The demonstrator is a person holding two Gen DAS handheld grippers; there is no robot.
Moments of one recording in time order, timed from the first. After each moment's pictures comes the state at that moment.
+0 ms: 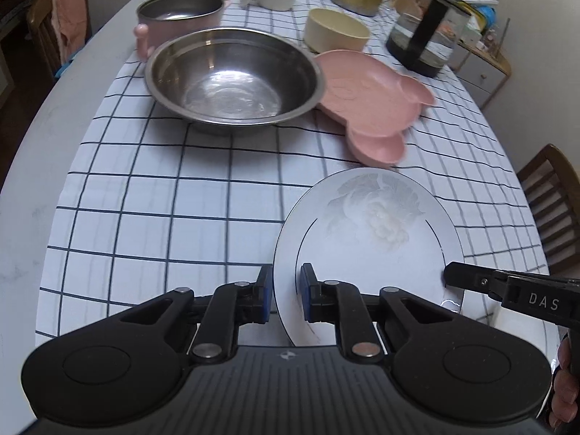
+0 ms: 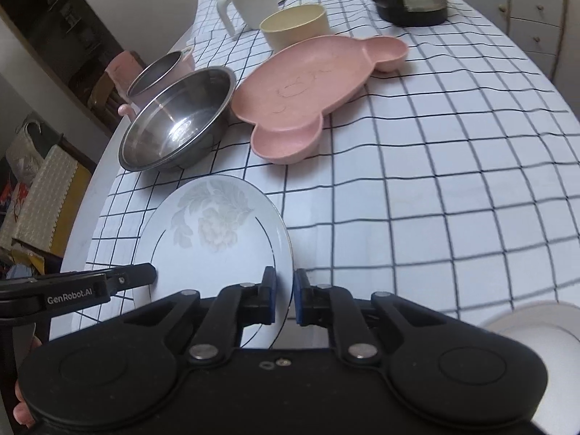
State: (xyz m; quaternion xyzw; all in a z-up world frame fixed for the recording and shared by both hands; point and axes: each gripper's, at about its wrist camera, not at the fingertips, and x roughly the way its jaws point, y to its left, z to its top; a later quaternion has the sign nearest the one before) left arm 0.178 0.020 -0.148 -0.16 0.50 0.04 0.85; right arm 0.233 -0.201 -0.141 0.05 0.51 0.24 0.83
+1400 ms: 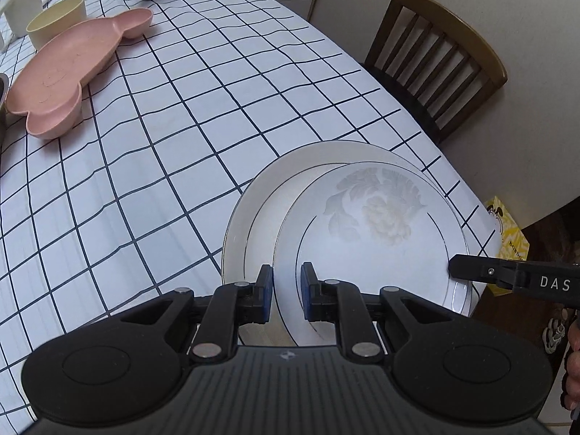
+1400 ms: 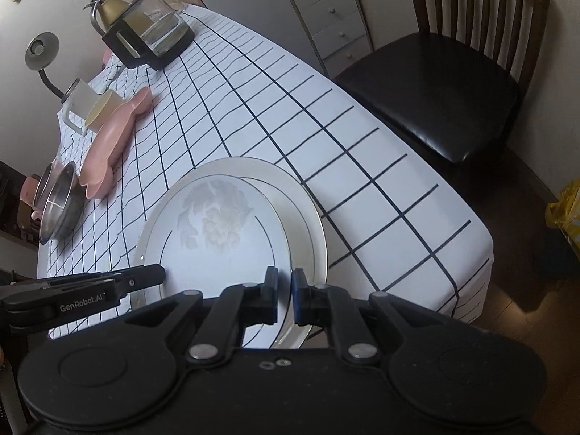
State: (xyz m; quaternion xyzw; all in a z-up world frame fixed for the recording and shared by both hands) left arm 0.185 -0.215 -0.168 0.00 0.55 -0.17 0.82; right arm 0.120 -0.441 -0.152 0.23 0.51 0.04 0.83
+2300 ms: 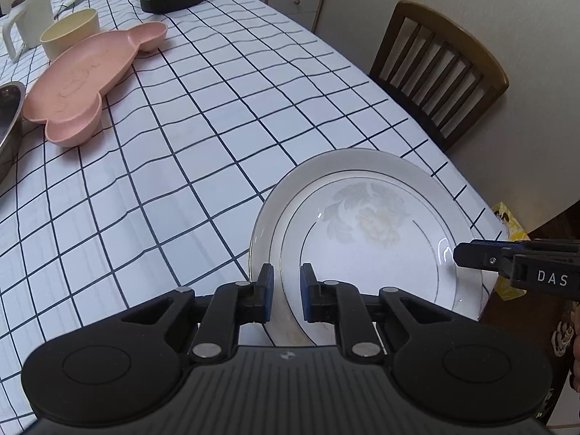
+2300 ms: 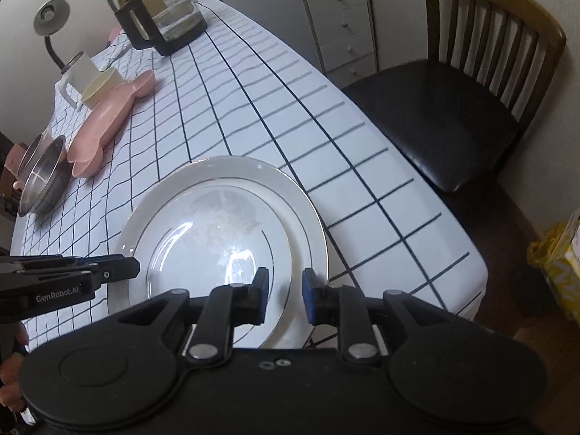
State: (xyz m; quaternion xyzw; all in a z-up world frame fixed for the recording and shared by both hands) left arm 0.175 -0.198 -0.157 0.00 0.52 -0.17 0.83; right arm 0.125 -0.422 -0.145 0.14 0.50 0.04 0.86
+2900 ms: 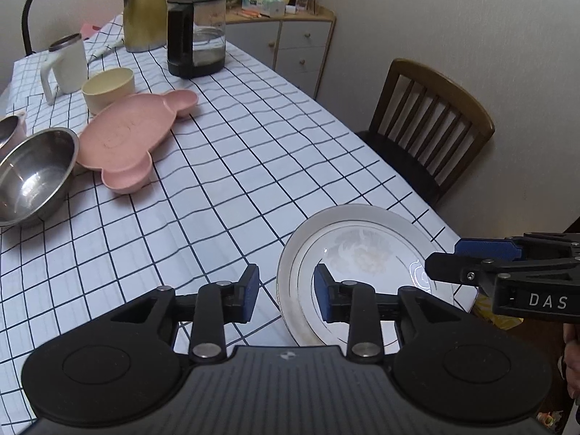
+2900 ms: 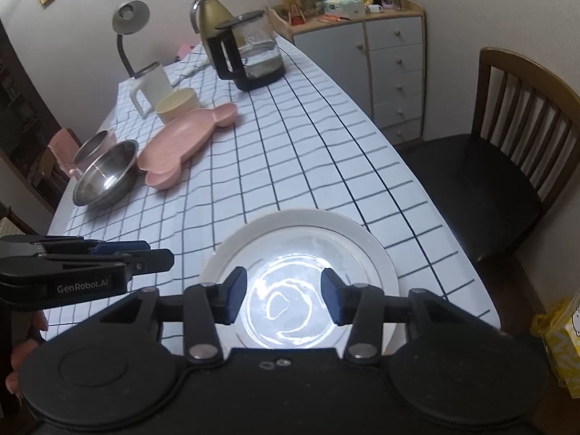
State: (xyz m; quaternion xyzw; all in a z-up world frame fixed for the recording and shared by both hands) left arm 0.137 -0.164 -0.091 -0.01 0.44 -0.16 0.88; right arm 0.107 -0.370 -0.080 0.08 0.42 0.11 0.90
